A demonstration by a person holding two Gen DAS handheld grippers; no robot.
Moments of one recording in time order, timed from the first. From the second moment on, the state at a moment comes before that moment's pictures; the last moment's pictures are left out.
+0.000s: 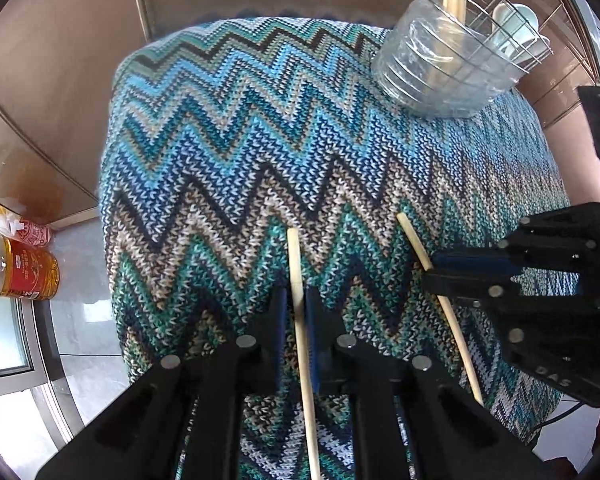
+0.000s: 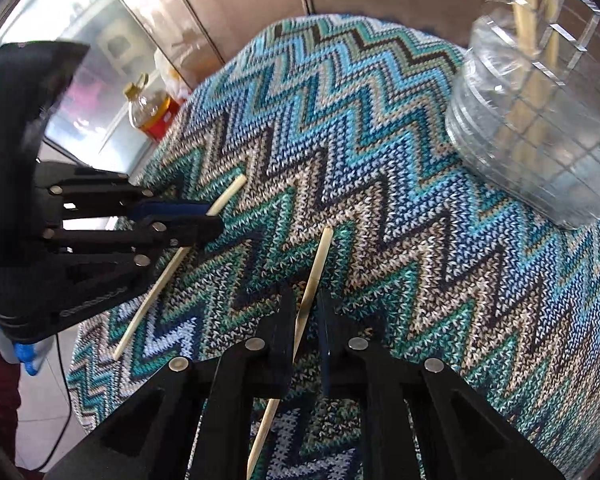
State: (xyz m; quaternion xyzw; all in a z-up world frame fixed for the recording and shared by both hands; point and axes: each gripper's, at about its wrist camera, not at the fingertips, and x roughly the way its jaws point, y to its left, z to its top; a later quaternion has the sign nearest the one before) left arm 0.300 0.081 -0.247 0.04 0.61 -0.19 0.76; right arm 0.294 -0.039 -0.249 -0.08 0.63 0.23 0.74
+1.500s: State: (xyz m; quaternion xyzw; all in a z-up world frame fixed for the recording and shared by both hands) left arm 0.212 0.091 -0.110 0.00 0.46 -0.13 0.88; right arm 0.158 -0.162 -0.092 0.04 0.40 0.26 0.88
